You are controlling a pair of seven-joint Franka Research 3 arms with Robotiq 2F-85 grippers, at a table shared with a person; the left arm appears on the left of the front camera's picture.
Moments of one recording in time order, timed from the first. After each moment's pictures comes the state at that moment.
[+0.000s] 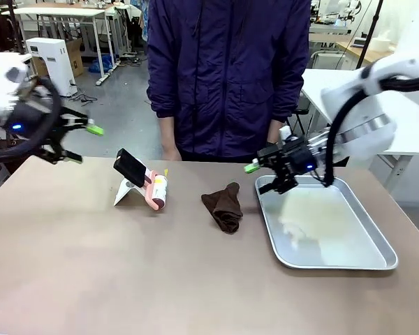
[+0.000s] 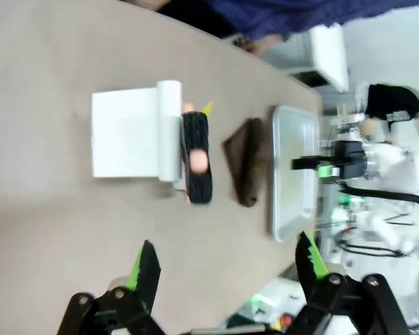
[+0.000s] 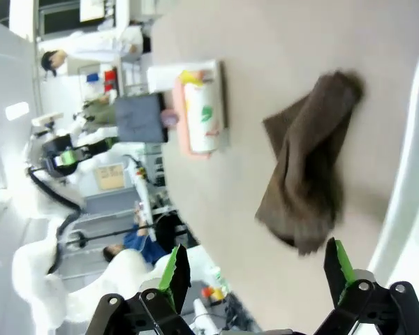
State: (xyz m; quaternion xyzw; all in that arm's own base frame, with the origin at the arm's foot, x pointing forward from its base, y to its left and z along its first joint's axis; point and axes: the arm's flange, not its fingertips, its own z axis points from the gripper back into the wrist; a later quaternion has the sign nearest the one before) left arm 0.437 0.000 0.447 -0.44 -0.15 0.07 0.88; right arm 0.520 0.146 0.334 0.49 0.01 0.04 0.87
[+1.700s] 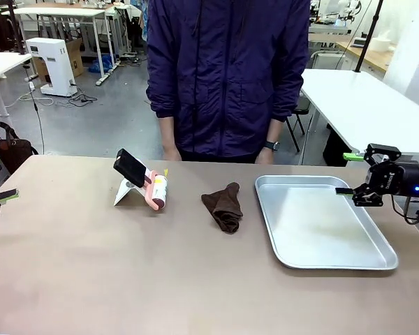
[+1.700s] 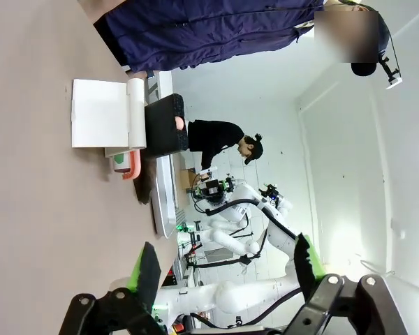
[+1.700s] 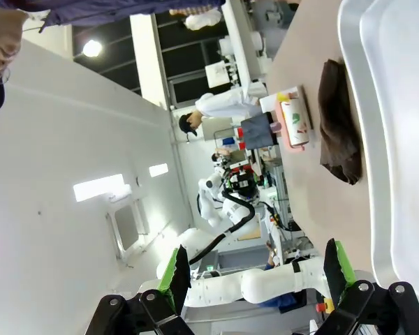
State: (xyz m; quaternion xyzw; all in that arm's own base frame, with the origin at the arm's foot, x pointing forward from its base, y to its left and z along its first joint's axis) left arm 0.341 0.162 0.307 -0.71 -0.19 0.12 0.67; right arm 0.422 -0.048 0.333 0.67 -0.03 -0.14 0.73
